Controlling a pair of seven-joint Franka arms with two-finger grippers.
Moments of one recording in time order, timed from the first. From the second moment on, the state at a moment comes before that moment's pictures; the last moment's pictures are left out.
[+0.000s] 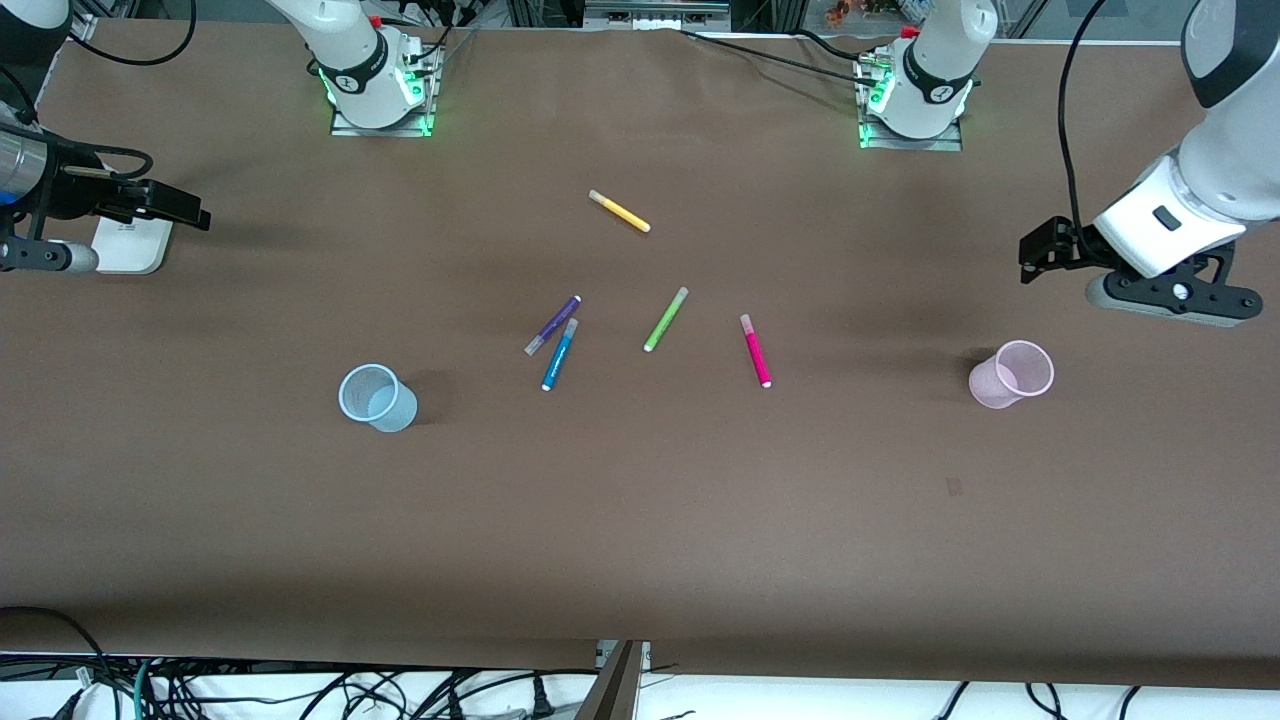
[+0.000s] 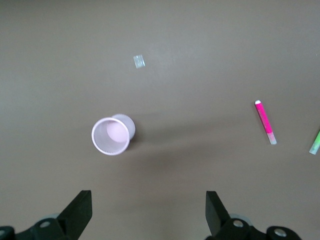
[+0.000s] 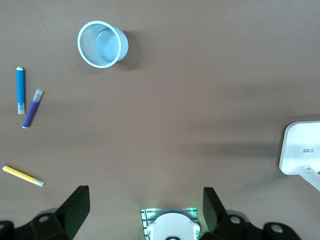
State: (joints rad) left arm -0.02 0.06 -0.10 -1.63 0.04 1.62 0.04; right arm 0.01 0.01 -0.04 -1.69 0.04 1.46 0.06
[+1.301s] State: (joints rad) left arm -0.05 0.30 -0.32 -1.66 0.00 1.70 -0.31; right arm 0.17 0.17 -0.04 -1.69 0.04 1.65 0.22
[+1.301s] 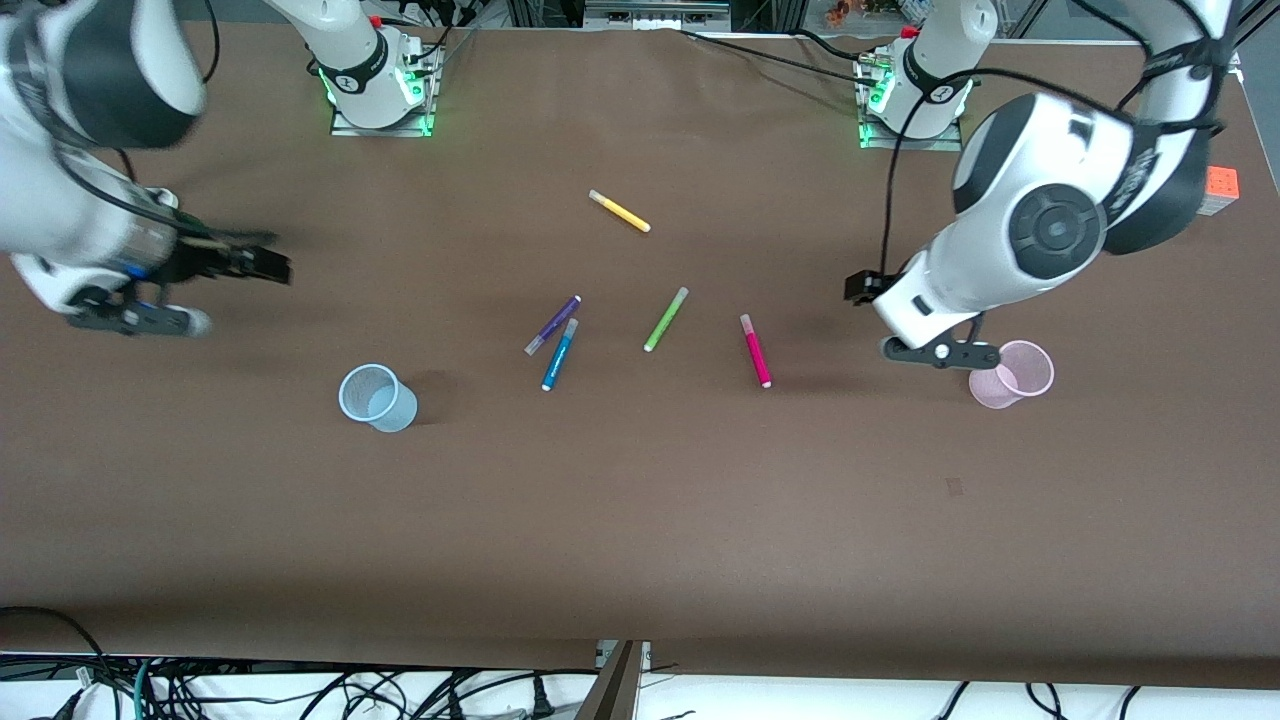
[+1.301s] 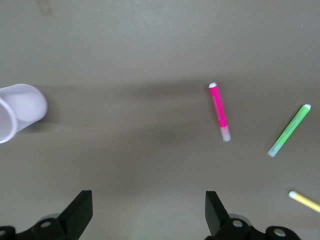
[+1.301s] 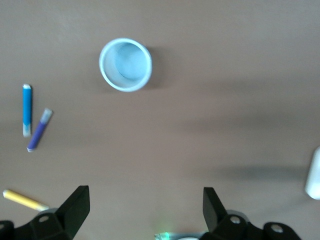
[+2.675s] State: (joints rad) left arm -0.26 0.52 -0.32 -2.00 0.05 2.35 -0.61; right arm 0.56 0.67 -0.03 -1.69 0.04 2.39 0.78
